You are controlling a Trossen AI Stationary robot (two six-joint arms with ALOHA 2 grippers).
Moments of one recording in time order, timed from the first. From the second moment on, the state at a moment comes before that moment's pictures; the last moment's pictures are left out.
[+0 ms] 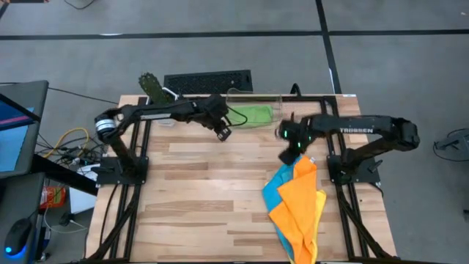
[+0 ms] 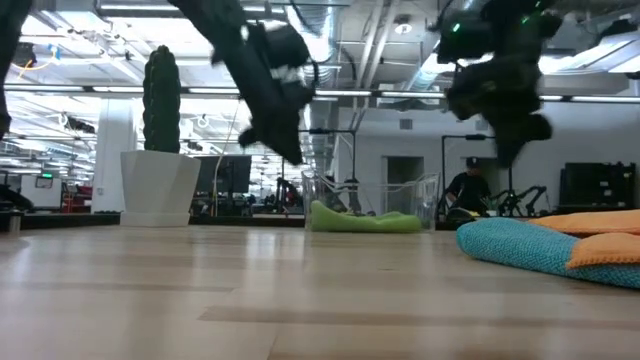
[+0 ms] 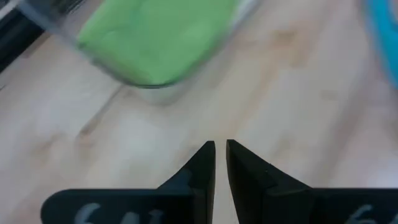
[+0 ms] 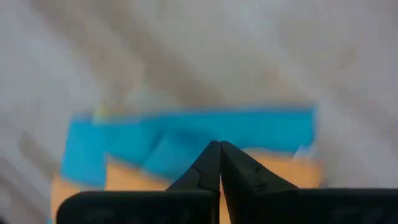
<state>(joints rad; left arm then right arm) 0.41 1.69 1.27 -0.55 0.05 -0.26 -0.21 1.31 0.91 -1.00 -0.18 0.53</state>
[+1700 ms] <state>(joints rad) -0.07 1.08 1.27 -0.75 -0.12 -0.63 0.40 1.64 0.98 -0.84 0.00 1.08</state>
